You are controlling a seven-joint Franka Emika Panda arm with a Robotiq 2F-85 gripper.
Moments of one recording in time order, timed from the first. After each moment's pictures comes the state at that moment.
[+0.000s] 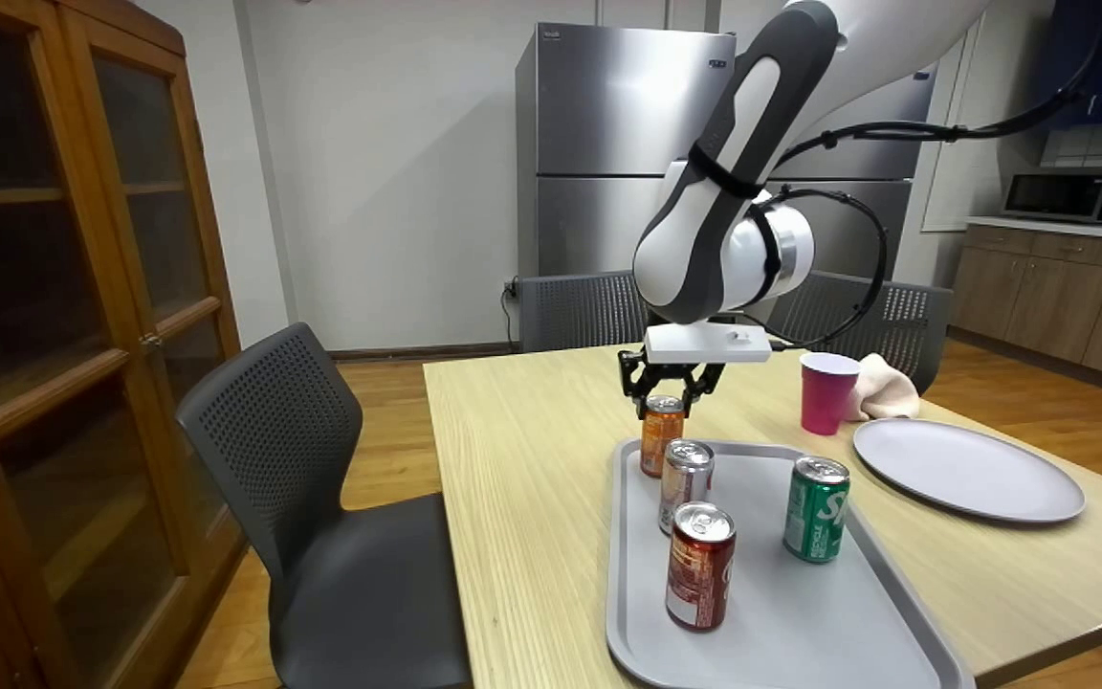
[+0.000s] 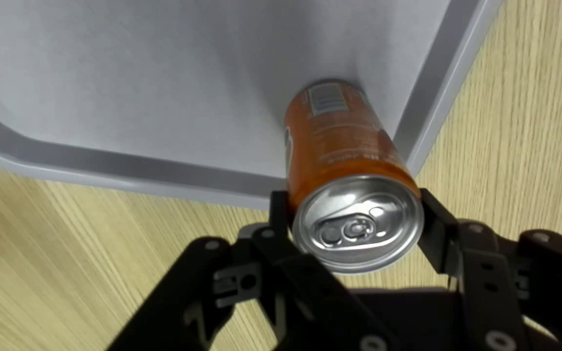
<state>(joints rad) 0.22 0.64 -0.14 -1.99 -0.05 2.85 0.35</state>
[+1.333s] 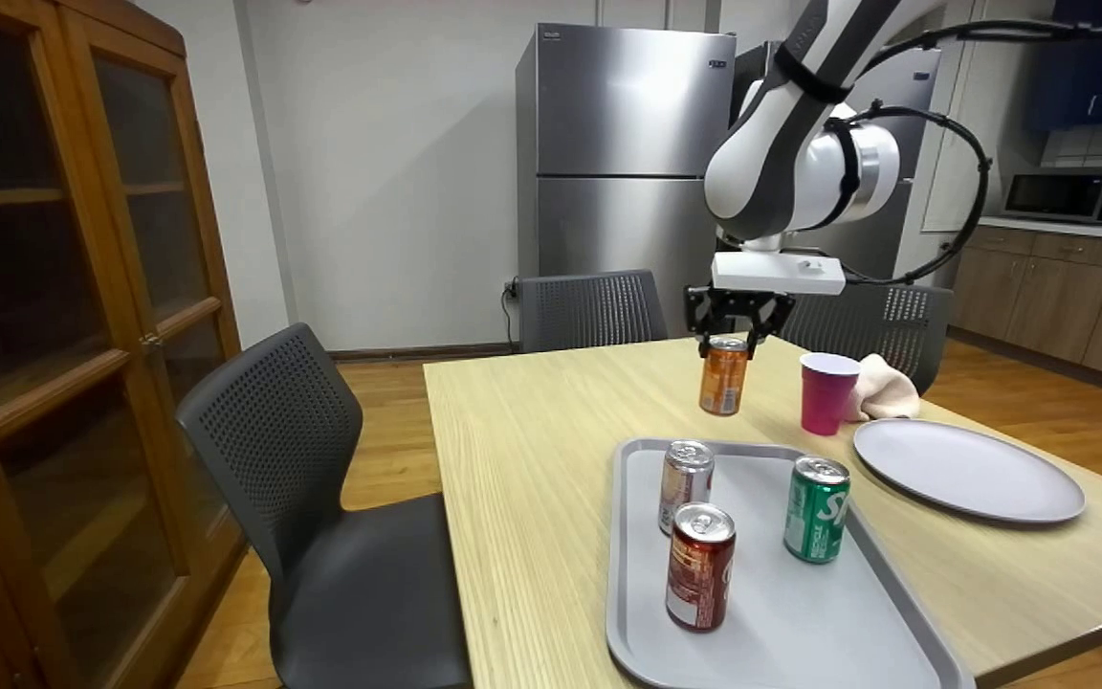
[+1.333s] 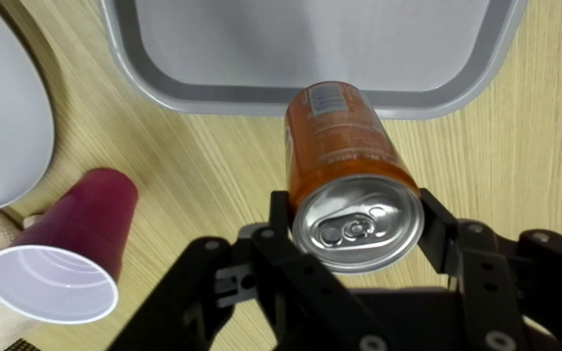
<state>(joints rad) 0.12 0.44 -0.18 -2.09 -0.04 2.79 0.34</state>
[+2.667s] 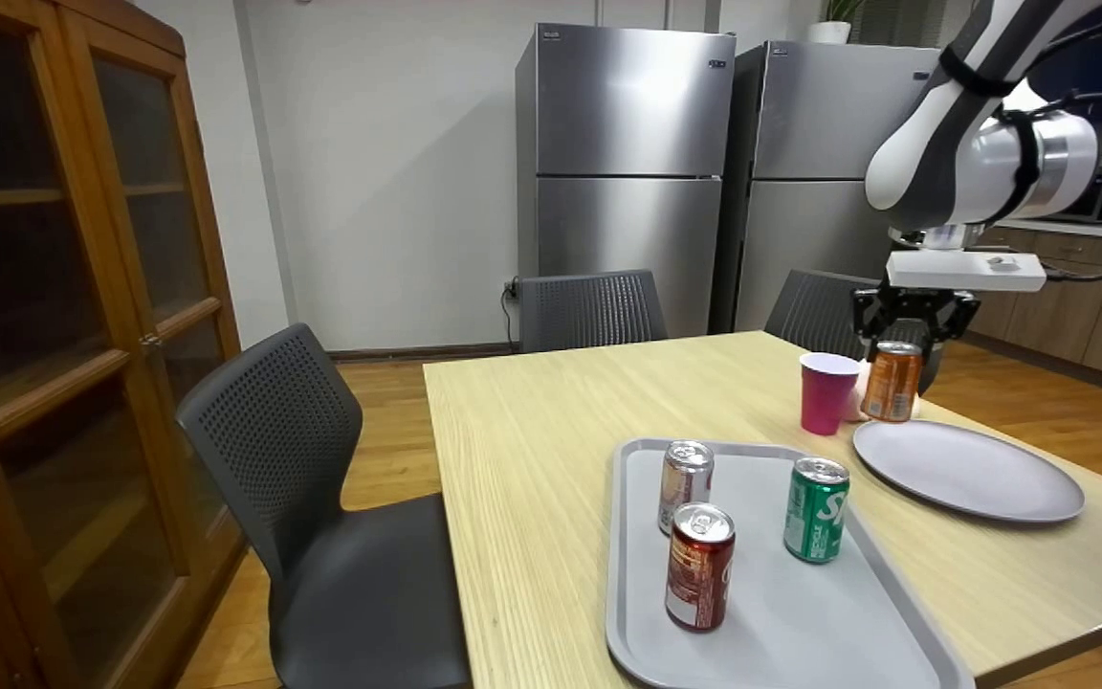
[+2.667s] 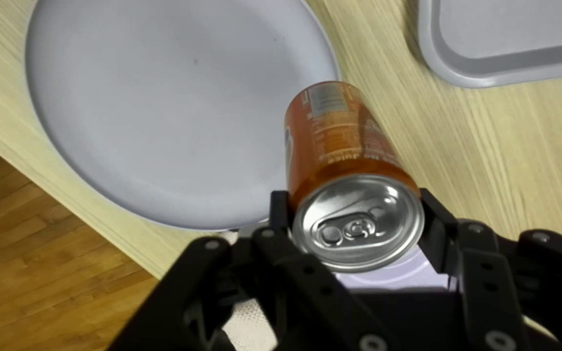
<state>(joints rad) -0.17 0.37 -0.24 -2.19 -0.04 2.77 0.19</state>
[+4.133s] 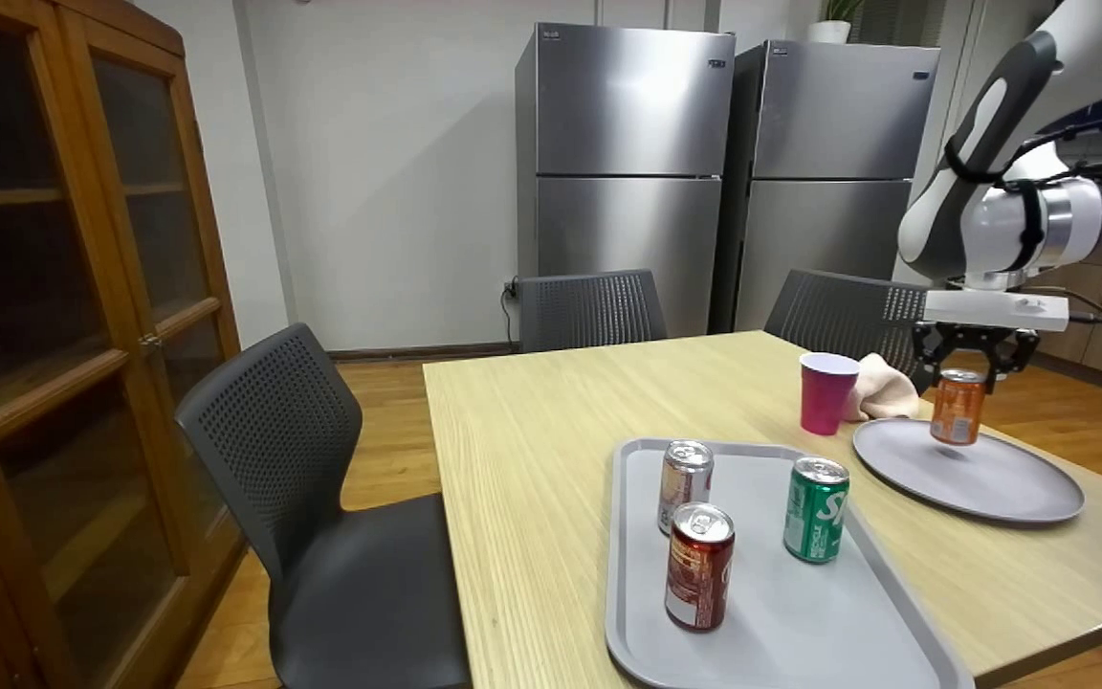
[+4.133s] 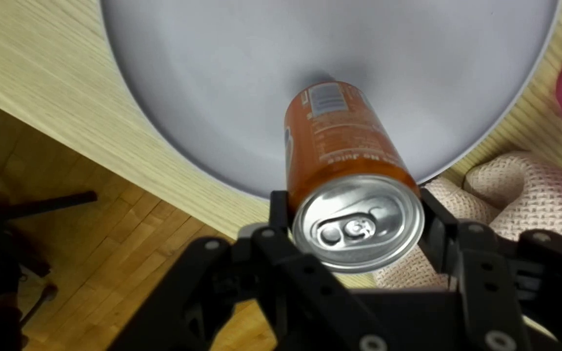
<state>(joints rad) -0.25 0.67 -0.35 -1.88 0.08 2.72 0.30</state>
